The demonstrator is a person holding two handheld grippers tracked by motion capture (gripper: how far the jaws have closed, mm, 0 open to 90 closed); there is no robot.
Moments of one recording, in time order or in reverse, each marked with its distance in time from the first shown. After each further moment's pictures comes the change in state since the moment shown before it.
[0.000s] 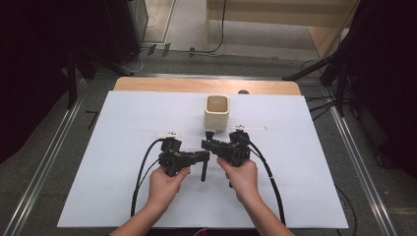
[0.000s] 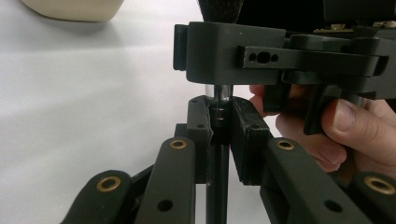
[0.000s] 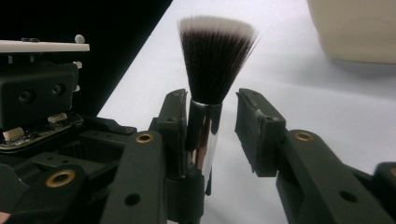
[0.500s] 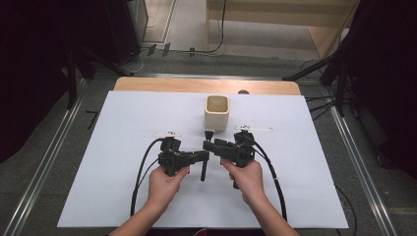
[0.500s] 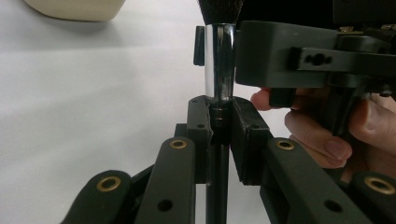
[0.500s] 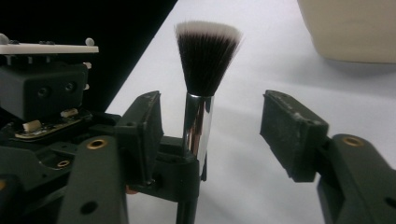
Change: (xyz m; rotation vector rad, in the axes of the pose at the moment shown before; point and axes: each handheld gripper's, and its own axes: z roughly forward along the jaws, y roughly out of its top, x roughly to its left) left arm 0.001 0.001 -0.001 -0.001 -0.002 -0.006; right arm -0.004 0.000 -0.011 -0.003 0.009 0.005
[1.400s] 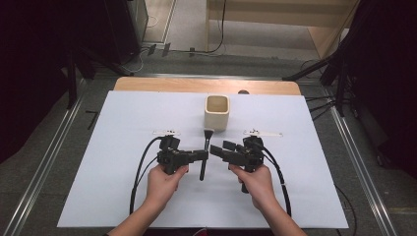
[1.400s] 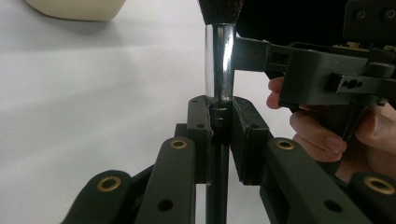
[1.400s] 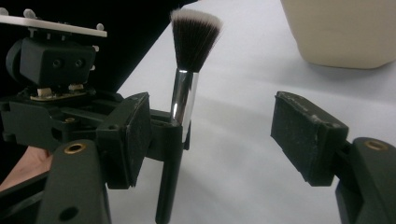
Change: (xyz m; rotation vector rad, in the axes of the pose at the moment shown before) left arm 0.002 0.004 -0.002 0.012 -0.008 -0.004; right arm -0.009 -0.011 -0.021 -0.041 0.017 -0.041
